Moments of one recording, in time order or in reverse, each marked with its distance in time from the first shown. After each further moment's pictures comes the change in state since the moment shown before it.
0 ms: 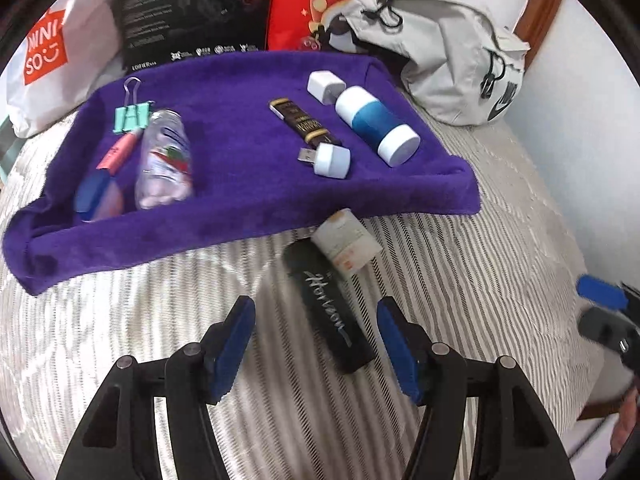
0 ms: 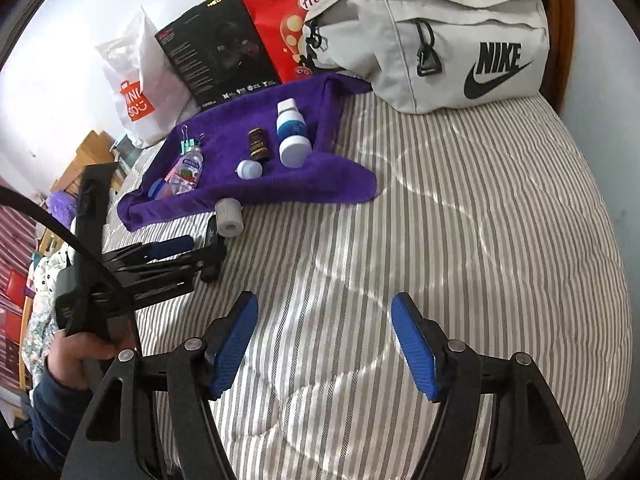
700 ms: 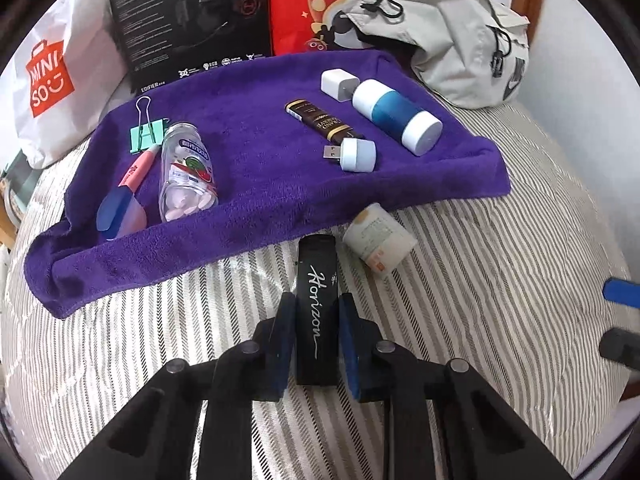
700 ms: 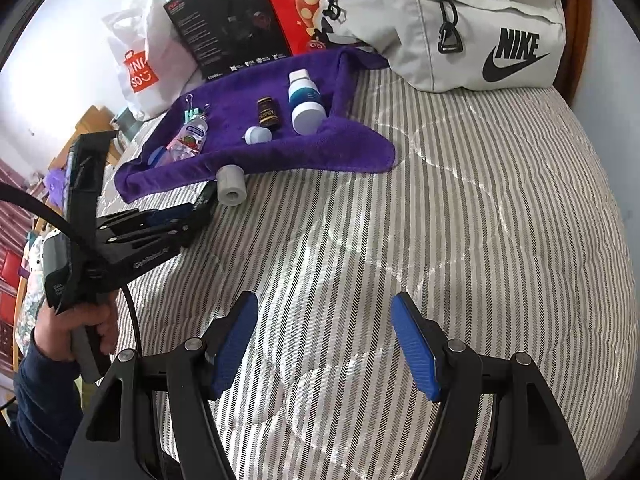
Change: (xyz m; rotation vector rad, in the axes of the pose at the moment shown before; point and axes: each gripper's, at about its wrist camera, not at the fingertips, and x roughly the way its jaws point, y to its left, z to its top) left arm -0.002 0.007 -0.007 0.102 -0.023 0.100; right arm 0.017 0.013 -0.011 -0.042 0.063 -0.015
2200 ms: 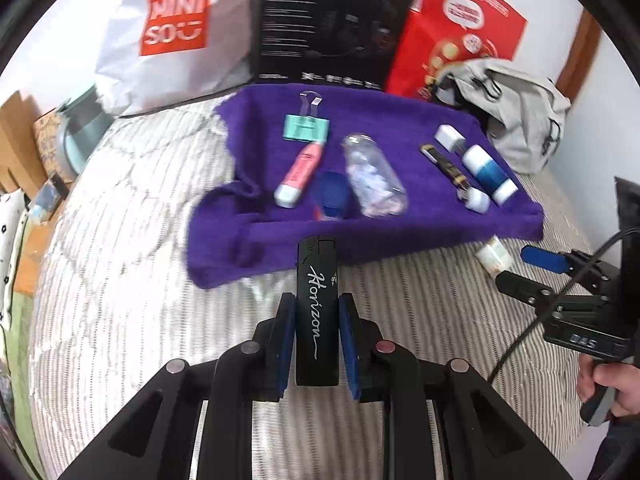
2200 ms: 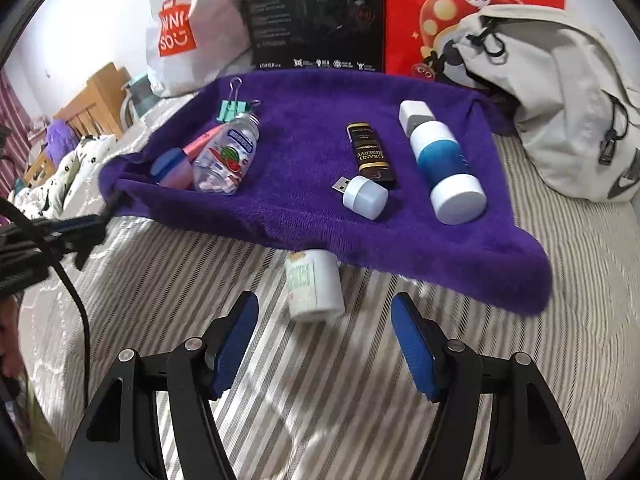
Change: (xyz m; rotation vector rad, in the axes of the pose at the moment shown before) left arm -0.049 0.139 -0.026 -0.191 -0.061 -0.017; right arm 0.103 0.103 0.073 -0.239 -0.076 -0.051
